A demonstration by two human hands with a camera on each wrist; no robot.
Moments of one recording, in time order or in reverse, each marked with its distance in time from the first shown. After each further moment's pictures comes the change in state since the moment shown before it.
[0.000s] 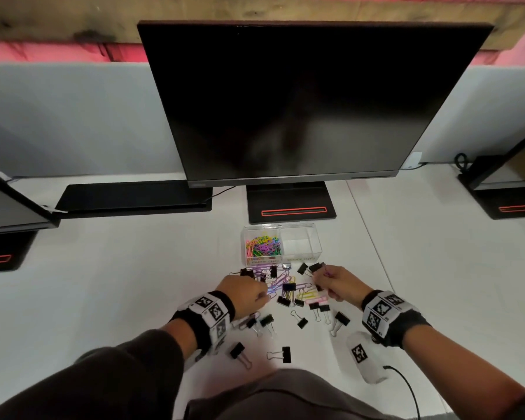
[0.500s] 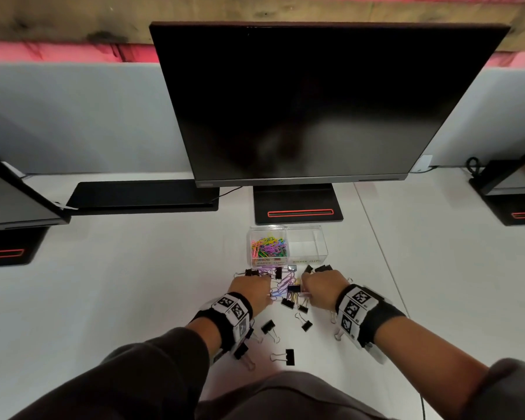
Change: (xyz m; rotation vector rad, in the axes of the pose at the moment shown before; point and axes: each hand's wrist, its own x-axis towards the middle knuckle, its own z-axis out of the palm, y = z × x) left_hand 0.014 0.011 0.006 0.001 0.001 -0.184; right_hand 0.011 -0.027 0.031 -1.270 -0.117 -0.196
